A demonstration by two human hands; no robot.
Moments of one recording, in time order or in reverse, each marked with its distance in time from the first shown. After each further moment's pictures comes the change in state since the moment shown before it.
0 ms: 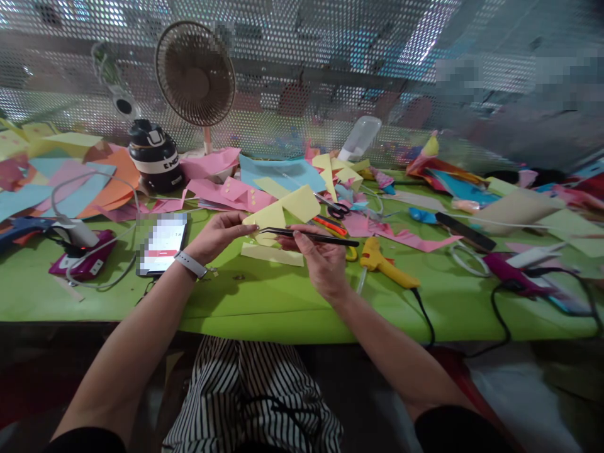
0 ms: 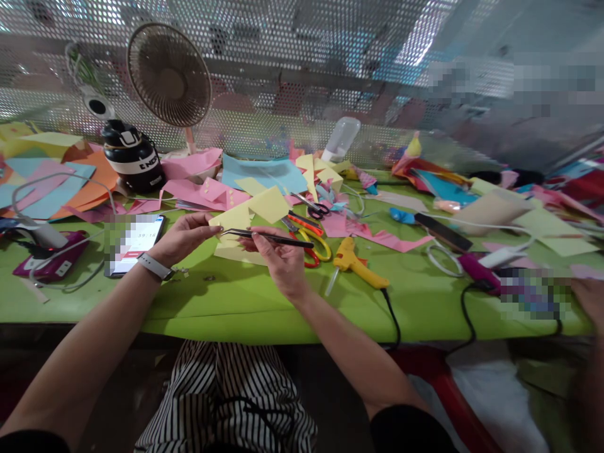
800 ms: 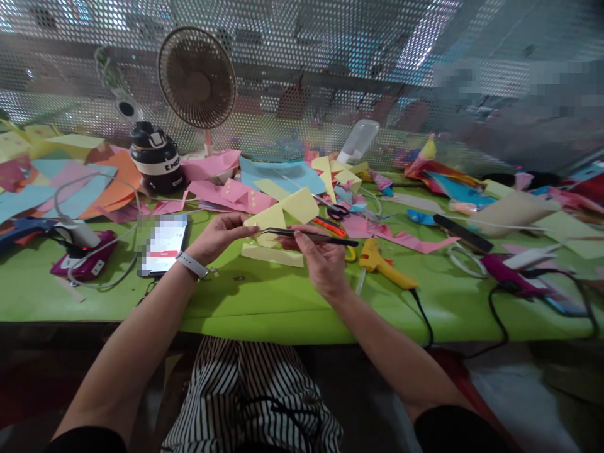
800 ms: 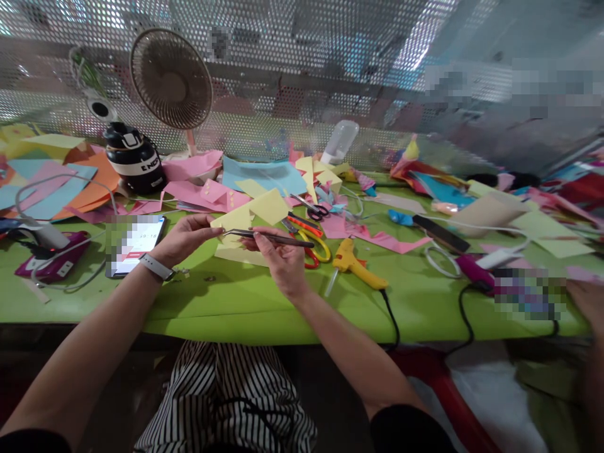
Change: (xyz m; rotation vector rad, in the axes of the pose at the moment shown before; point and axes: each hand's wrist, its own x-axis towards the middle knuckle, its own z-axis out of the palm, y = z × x) left_hand 0.000 -0.001 -0.001 0.044 -0.013 0.015; right_hand 0.002 -0.001 0.003 -0.016 0.051 -0.015
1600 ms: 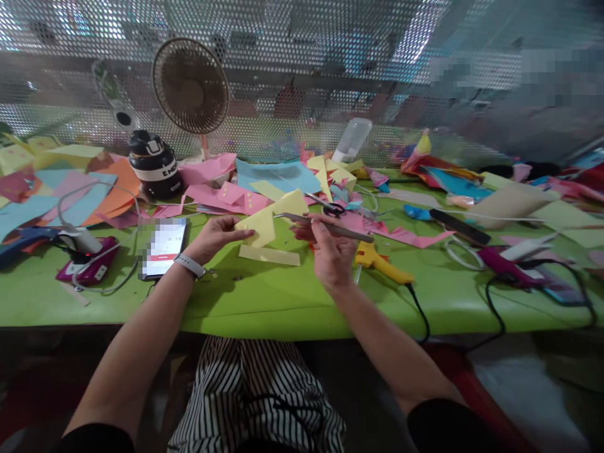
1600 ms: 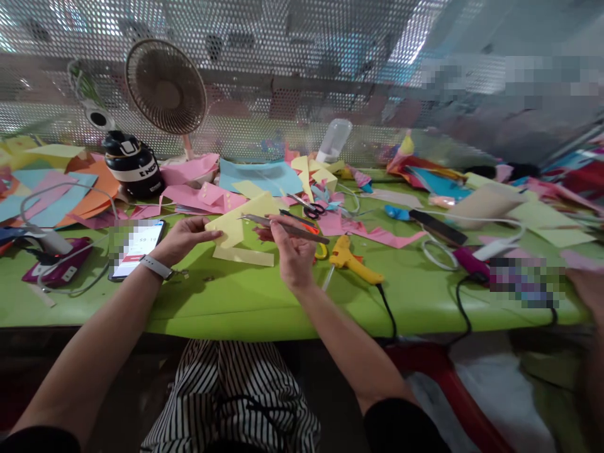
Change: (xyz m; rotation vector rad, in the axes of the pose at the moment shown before) left_hand 0.003 0.000 -0.009 0.084 0.054 -0.107; right_hand 0.012 -0.006 -0.008 -0.009 0.229 -0.128
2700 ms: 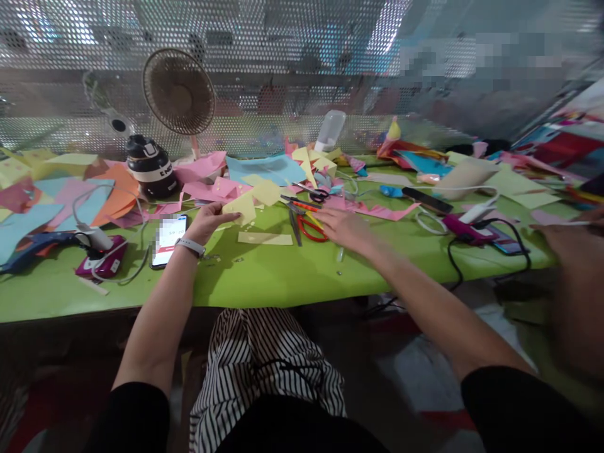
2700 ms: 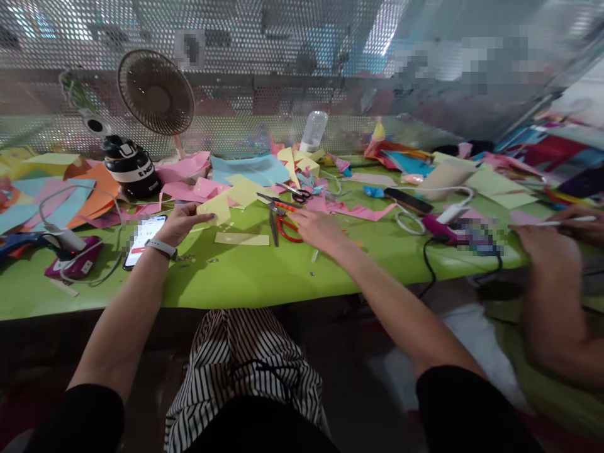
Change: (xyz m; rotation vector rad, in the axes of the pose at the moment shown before) left_hand 0.007 0.002 -0.016 0.048 0.096 0.038; right_hand 0.038 -0.012 -0.111 -1.580 -0.825 -0.216
